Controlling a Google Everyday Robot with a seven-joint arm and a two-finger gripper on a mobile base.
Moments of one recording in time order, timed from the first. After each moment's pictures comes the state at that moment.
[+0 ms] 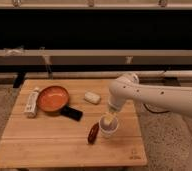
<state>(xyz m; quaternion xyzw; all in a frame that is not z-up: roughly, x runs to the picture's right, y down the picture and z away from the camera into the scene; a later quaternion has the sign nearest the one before) 0.090 0.139 0.791 -0.31 0.01 0.23 0.92</state>
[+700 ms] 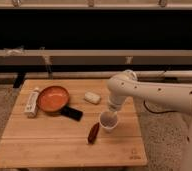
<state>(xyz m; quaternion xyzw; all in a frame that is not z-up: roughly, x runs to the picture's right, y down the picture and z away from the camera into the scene) 0.092 0.127 0.781 -0.33 0.02 0.22 0.92</state>
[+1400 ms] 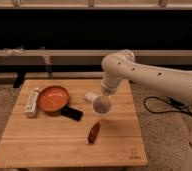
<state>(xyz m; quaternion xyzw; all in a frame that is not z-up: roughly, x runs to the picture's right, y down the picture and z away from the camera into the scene) 0.036 0.042 0.743 -0.31 -0.04 0.16 0.94</state>
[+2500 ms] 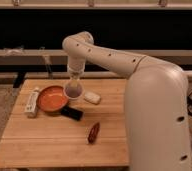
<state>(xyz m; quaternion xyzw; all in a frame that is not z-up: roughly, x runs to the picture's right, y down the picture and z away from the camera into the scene) -0.120 -0.031 0.778 -0.31 -0.10 0.01 0.94</state>
